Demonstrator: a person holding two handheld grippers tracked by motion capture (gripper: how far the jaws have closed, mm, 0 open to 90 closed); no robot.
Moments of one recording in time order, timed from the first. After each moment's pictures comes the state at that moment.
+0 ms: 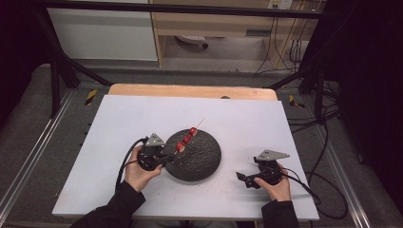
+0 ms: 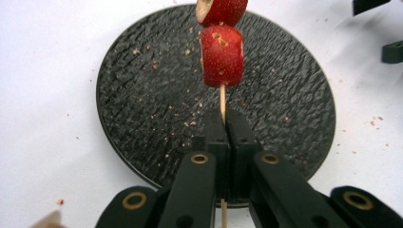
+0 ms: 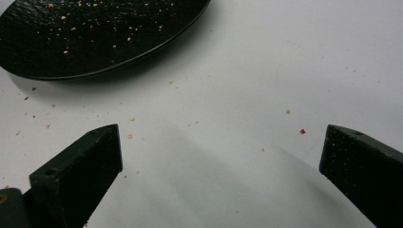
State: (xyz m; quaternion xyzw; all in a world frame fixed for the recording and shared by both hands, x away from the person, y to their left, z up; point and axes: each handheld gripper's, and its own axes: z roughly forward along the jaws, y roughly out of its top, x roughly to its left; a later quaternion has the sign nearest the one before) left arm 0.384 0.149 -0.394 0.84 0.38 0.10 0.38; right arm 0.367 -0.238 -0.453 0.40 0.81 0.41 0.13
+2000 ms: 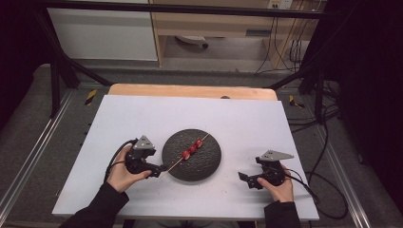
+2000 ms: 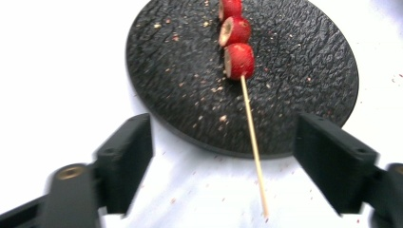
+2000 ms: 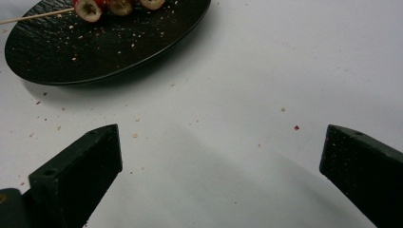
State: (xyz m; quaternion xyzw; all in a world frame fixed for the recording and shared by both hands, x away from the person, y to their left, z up) left arm 0.378 0.194 -0.398 0.85 0.35 0.11 0.38; right arm 0.362 -0.245 -0.450 0.41 0.80 0.43 0.13
